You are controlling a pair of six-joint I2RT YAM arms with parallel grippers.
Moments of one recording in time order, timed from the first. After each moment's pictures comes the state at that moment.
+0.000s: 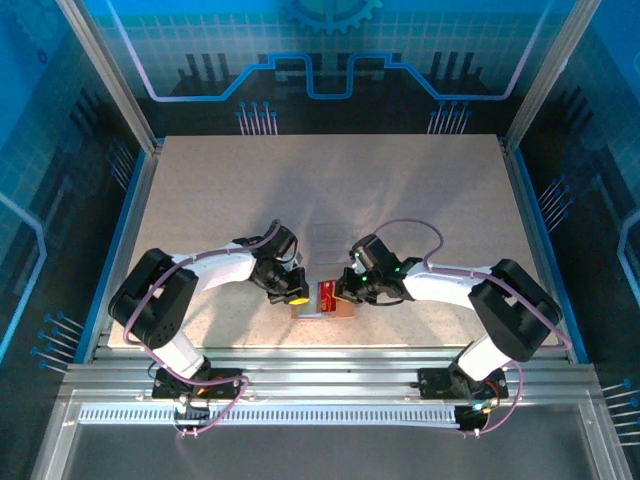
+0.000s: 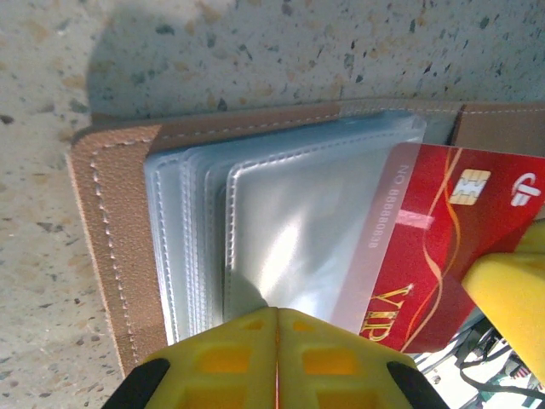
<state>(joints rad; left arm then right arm) -0.53 1.64 0.83 -0.49 0.52 -0.77 0.72 1.55 0.71 -0.15 -0.39 0.96</state>
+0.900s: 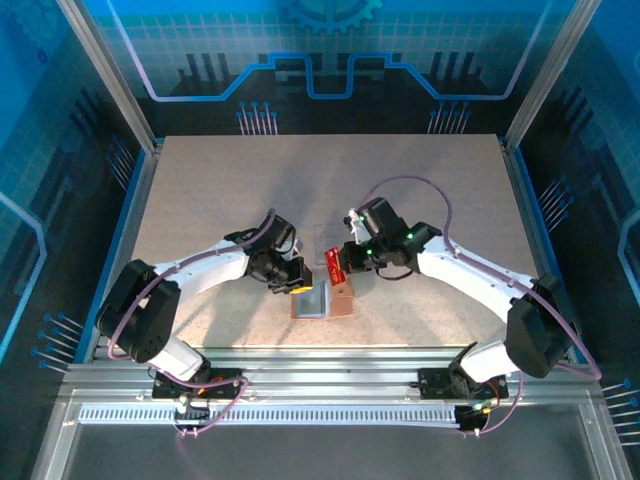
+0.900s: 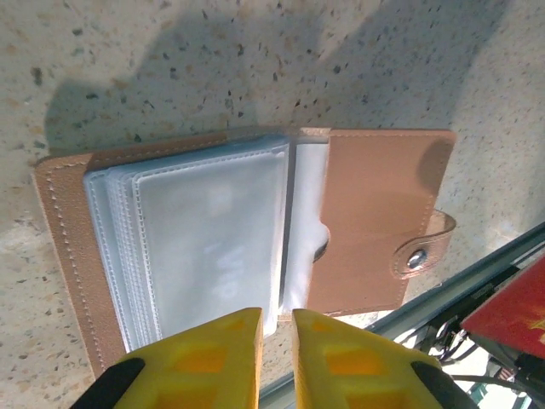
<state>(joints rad) -0.52 1.53 0.88 -0.53 0.50 -0.77 0.67 1.45 1.08 -0.60 -0.30 0.45</state>
